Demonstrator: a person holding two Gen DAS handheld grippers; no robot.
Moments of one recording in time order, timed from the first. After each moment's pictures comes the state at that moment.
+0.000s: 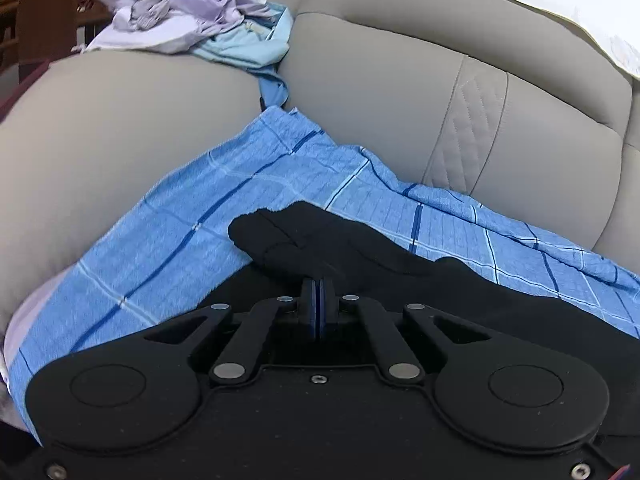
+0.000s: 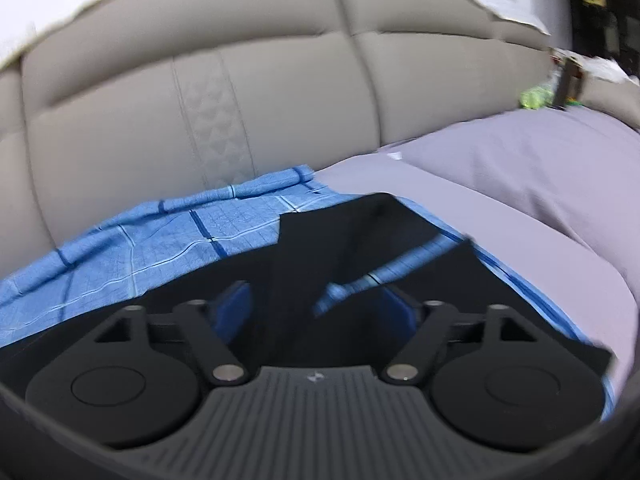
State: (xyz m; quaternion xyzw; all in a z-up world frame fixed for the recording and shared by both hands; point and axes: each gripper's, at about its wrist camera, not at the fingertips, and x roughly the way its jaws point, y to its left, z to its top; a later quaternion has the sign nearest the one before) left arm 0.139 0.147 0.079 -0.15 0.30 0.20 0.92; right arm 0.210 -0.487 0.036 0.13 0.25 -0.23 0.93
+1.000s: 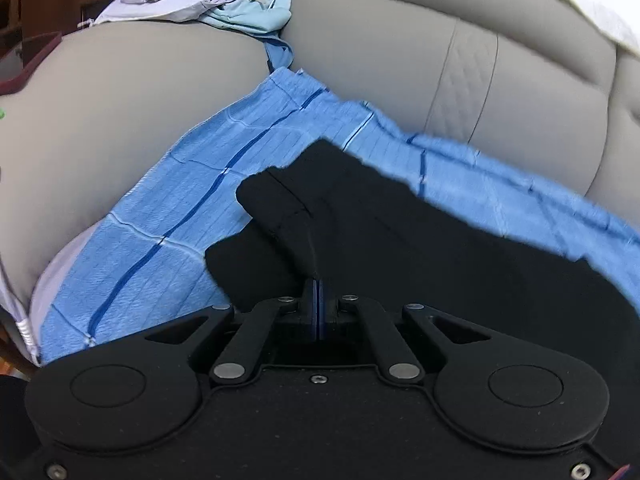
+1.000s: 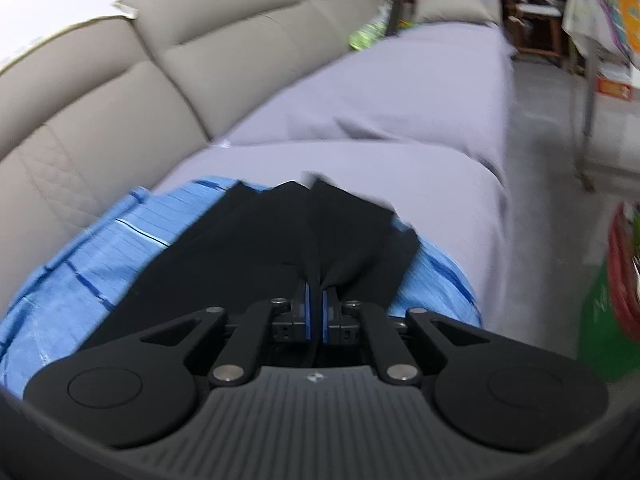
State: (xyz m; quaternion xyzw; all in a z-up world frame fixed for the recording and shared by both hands) left arm 0.083 0.151 0.064 -0.13 0.35 0.18 0.91; right arm 0.067 -0.540 -0.017 0.30 0.21 -0.39 0.84
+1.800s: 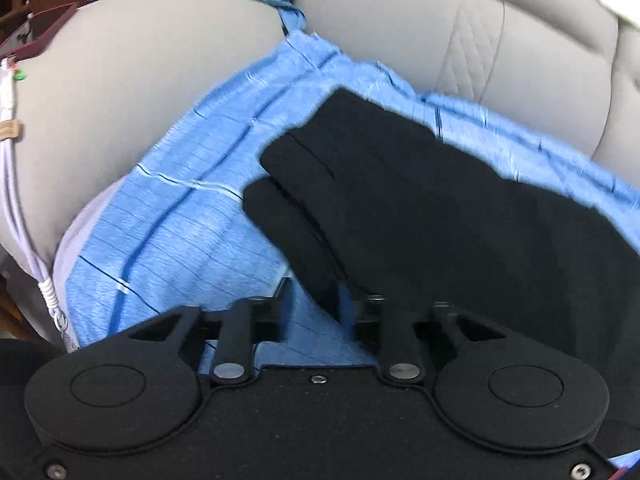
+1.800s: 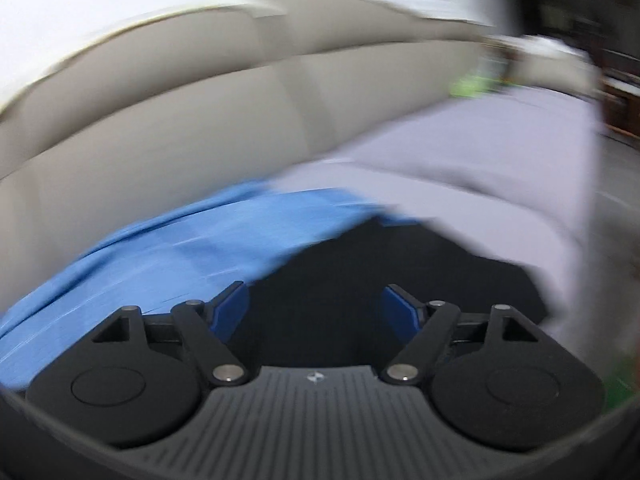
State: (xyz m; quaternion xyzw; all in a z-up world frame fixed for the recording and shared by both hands) left arm 0.045 0.164 0.052 -0.14 0.38 0.17 0.90; right arm 0.095 -0.435 0.042 0.17 0.21 -0.24 0.93
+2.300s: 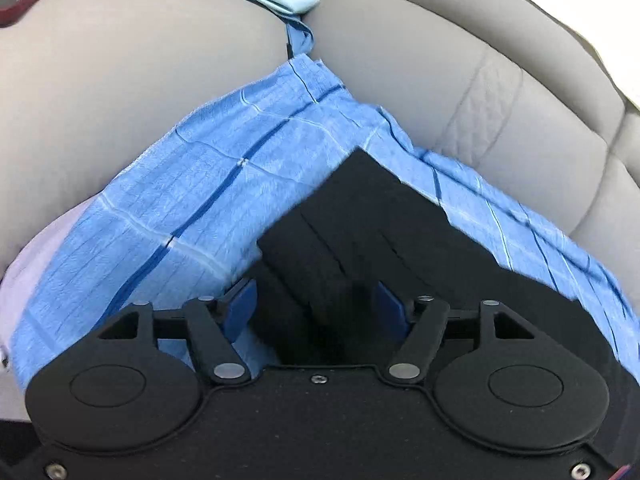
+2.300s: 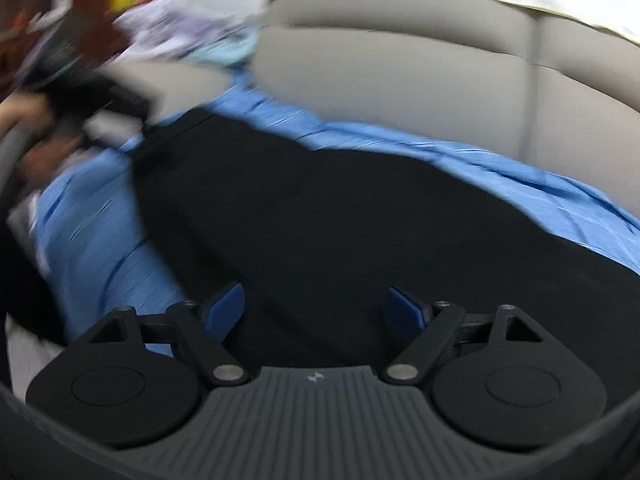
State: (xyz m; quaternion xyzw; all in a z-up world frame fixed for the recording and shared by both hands) left arm 0.098 0.223 0.045 -0.23 0.33 0.14 0.91; right arm 0.032 -0.111 -0.013 -0.13 0.25 0.25 0.93
